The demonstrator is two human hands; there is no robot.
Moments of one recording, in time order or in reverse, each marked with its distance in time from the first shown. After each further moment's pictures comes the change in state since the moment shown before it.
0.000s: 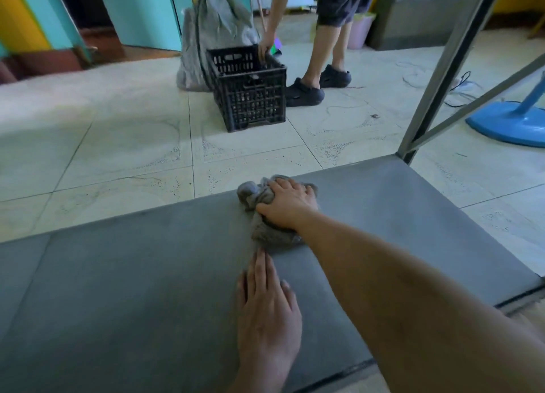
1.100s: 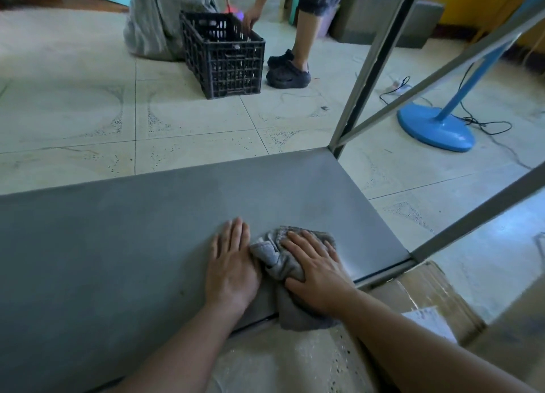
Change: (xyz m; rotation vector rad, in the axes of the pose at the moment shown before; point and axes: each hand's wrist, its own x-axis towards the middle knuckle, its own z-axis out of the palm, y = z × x) left_hand 0.013 0.072 0.015 0.137 -0.231 0.138; right_hand -0.228 0.146 -0.016 -0.082 -0.133 -0.049
